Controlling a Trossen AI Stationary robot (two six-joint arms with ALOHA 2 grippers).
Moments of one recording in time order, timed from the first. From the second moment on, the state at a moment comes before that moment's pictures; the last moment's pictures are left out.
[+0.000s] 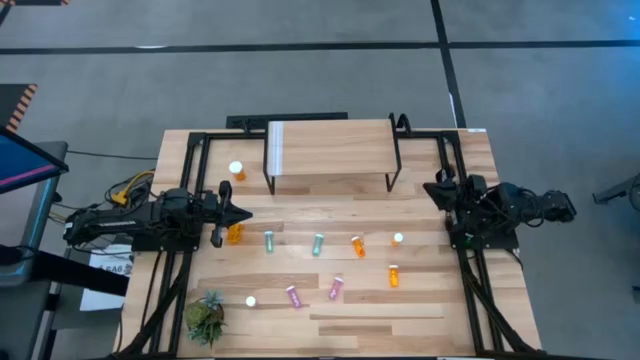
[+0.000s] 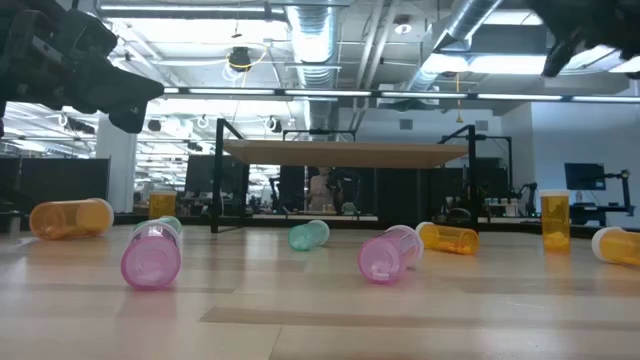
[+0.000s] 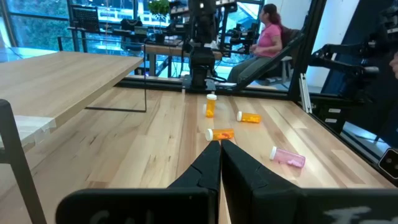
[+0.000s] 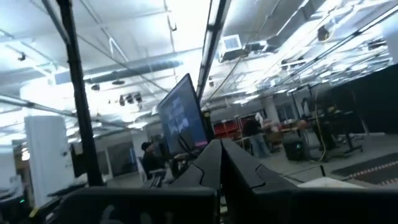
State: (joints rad) left arm 0.12 0.09 0.02 0.03 0.15 -0.09; right arm 0.14 0.01 0.10 0.44 0.29 0.13
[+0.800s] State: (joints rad) left arm 0.12 0.09 0.02 0.03 0.15 -0.09; right arm 0.21 0.78 1.00 -0.71 0.37 0.25
